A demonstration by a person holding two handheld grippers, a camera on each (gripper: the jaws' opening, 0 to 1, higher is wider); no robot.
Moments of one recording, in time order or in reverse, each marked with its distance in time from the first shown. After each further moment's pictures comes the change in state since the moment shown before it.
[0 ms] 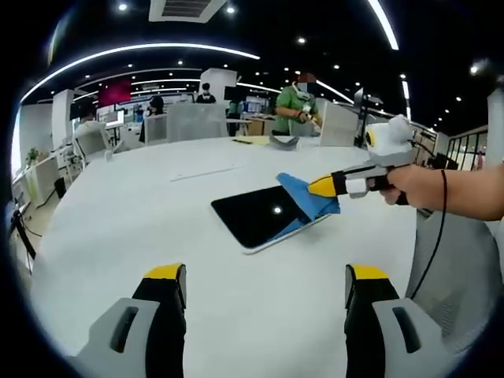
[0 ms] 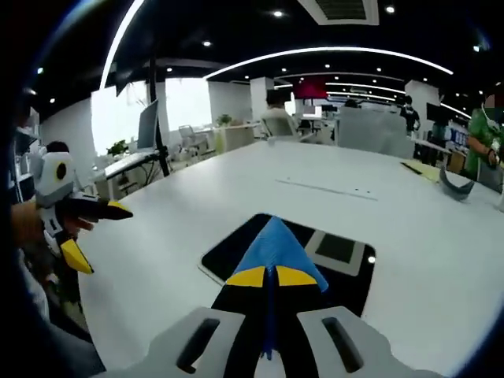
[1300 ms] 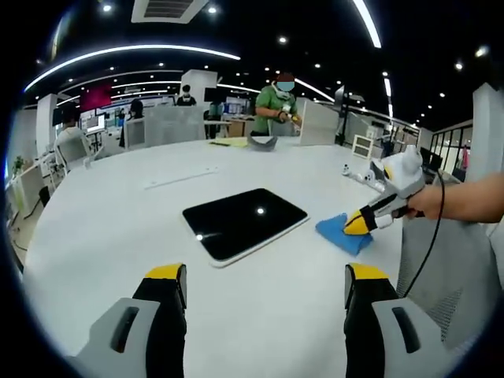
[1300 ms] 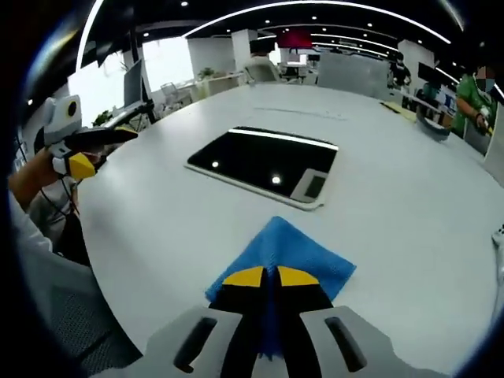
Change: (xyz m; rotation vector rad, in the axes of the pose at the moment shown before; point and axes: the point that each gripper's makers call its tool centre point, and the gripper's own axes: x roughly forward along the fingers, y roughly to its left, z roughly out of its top) left arm 0.015 -0.025 0.010 0.028 -0.007 -0.087; right arm -0.070 -0.021 -0.116 0.024 0.319 -0.040
